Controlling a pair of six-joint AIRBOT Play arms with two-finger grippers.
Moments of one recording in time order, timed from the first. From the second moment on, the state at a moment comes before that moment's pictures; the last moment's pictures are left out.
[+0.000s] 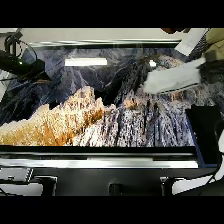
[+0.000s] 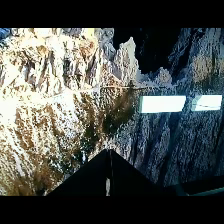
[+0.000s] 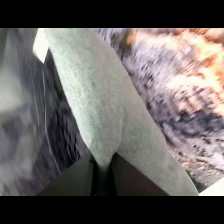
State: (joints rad) left arm 0.04 -1.59 2.00 1.15 -1.65 -1.72; right arm -0.41 -1.73 1.98 1.99 -1.17 -0.88
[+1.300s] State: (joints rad) left arm 0.04 -1.59 2.00 1.15 -1.69 -1.70; right arm -0.49 -1.46 1.74 1.16 -1.76 -0.67
